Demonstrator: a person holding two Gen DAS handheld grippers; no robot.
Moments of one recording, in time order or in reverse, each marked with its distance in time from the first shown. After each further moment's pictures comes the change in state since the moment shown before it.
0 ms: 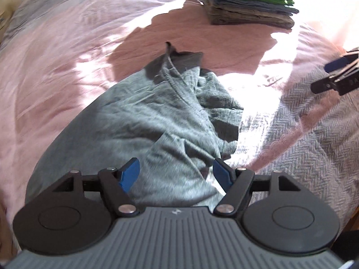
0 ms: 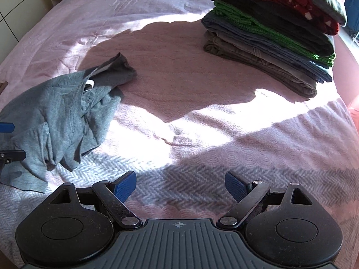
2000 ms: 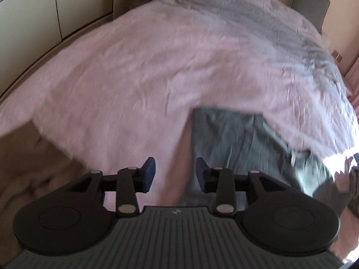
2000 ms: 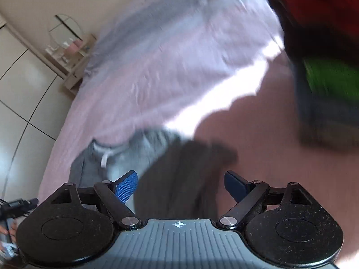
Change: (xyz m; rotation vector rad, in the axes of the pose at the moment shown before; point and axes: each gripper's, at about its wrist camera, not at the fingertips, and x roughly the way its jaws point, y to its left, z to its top) left arm -0.009 0.385 -0.059 -0.879 -0.152 0.203; right arm 0.118 0.017 0.185 0.445 -0.152 0.412
